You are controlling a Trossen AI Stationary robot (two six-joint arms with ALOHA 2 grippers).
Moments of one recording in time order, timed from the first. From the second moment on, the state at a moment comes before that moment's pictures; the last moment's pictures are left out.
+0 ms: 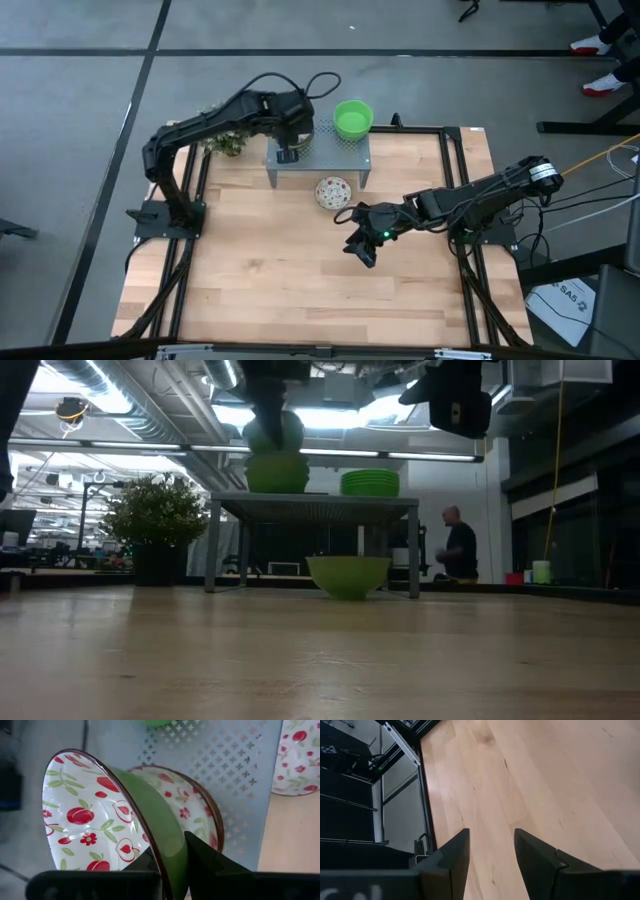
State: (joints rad) left arm 0.37 1.74 1.90 -1.25 -0.33 0.34; right arm 0.27 1.36 1.07 -0.34 -0.01 0.78
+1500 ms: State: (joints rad) left arm 0.41 1.74 1.92 -1.23 -0.18 0.26; right arm 0.27 1.36 1.07 -0.34 0.01 0.78
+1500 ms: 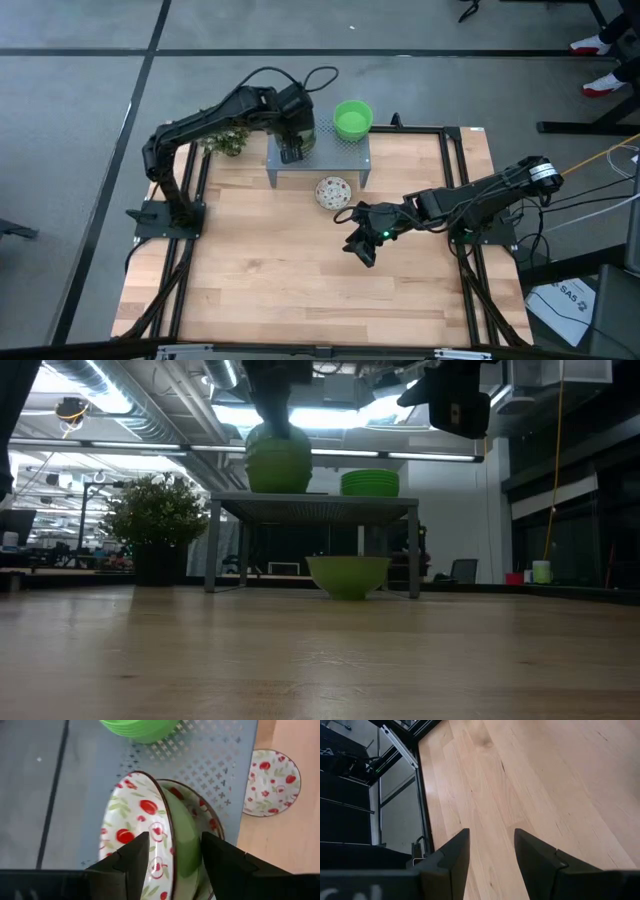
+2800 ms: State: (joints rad) left arm 0.02 1.59 1.94 -1.37 -0.22 0.01; right arm 0.27 1.47 1.07 -0.34 0.37 0.51
